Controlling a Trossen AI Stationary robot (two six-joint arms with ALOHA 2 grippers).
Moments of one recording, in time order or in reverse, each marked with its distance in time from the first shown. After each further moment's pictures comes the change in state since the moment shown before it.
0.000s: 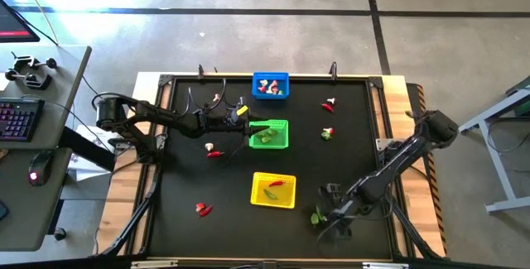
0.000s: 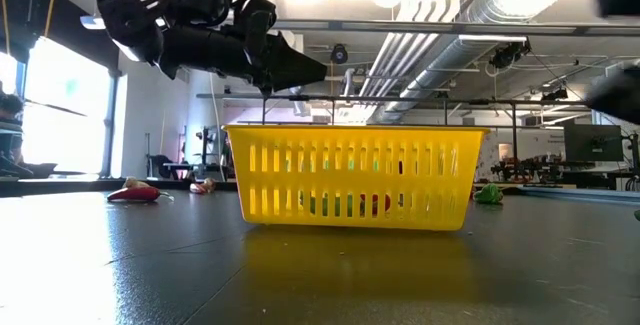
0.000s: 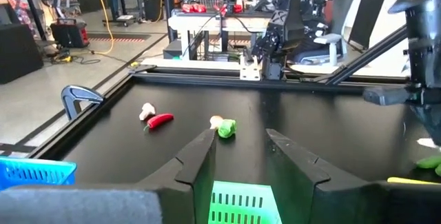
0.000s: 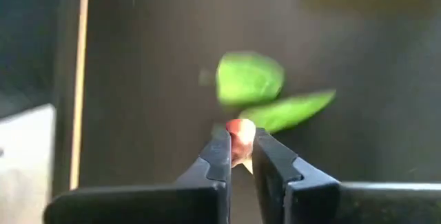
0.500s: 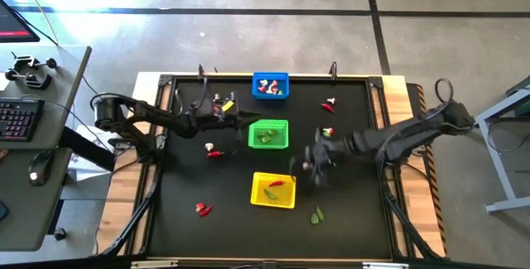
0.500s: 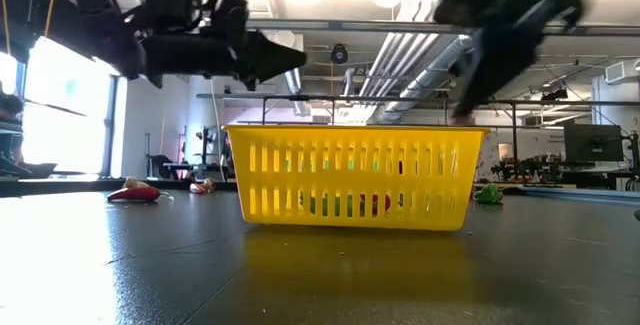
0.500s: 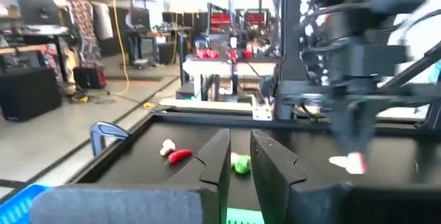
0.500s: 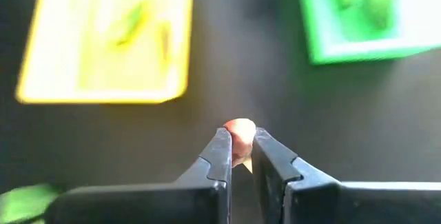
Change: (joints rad) left arm 0.061 -0.028 -0.140 0.297 0.026 -0.022; right arm -0.539 -0.230 0.004 -0.110 0.040 -0.476
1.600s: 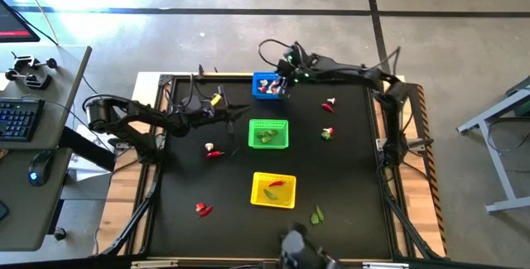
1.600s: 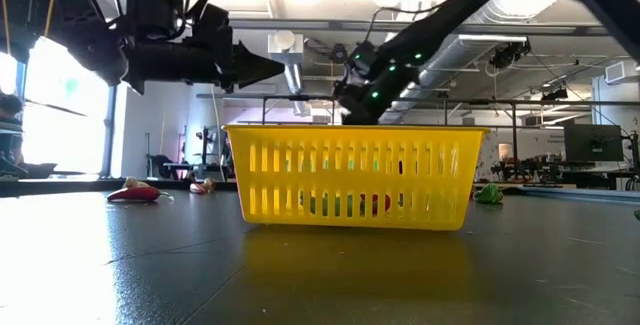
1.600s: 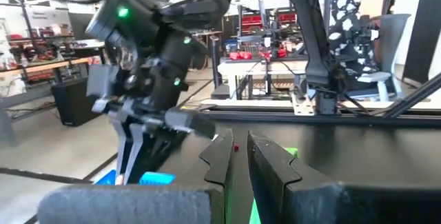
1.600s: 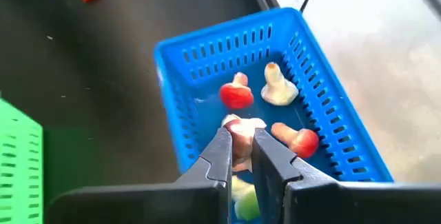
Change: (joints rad) left arm 0.108 -0.065 -0.100 0.049 -0.017 0.076; right arm -0.840 0.702 0.684 0.118 -0.354 -0.490
